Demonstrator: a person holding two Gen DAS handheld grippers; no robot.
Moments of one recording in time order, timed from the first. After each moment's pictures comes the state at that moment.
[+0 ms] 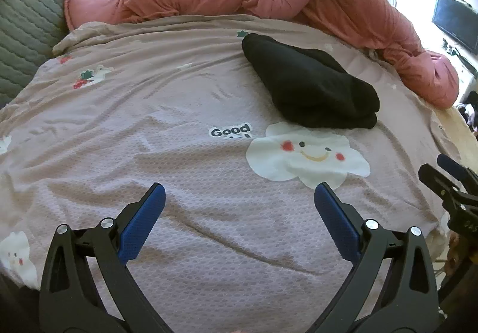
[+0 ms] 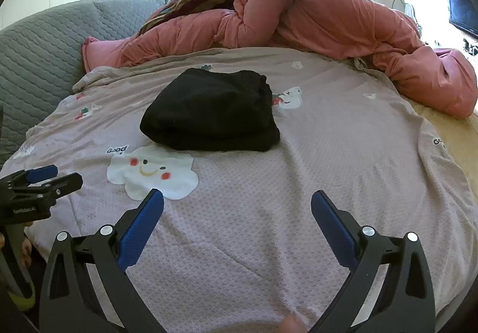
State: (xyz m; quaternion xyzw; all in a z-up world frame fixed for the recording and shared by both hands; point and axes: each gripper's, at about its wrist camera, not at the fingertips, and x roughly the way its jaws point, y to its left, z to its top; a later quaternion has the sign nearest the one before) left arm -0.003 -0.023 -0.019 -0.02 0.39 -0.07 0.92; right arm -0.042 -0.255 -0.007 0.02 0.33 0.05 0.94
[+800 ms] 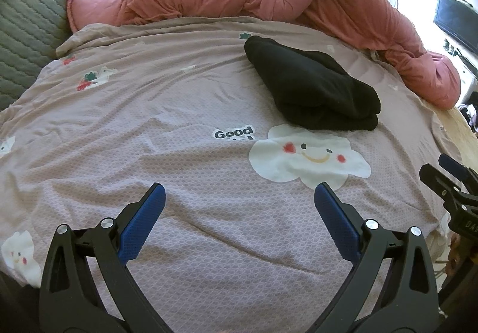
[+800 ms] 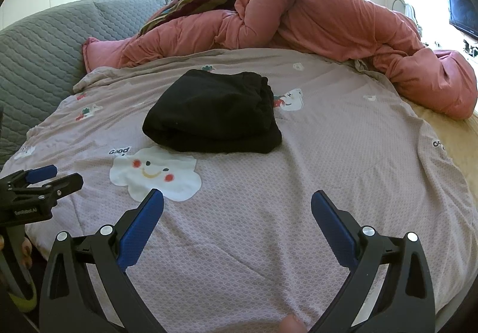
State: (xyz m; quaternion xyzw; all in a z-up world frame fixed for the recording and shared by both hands) left arm -0.006 -0.021 -0.015 -0.02 0.38 -0.06 0.92; right arm -0.042 -0.253 -0.005 0.02 0.33 0.05 0.94
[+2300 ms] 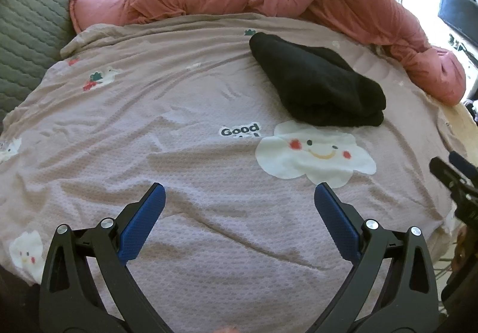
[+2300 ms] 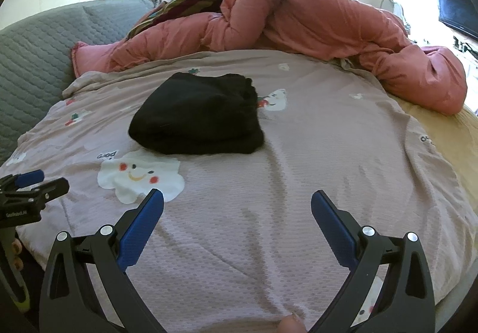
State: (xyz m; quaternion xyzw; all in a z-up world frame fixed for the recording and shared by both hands) left arm -0.006 -0.026 -0.013 0.00 0.40 -0.05 0.92; right arm -0.045 -0.270 -0.004 0.03 0.33 0.02 0.94
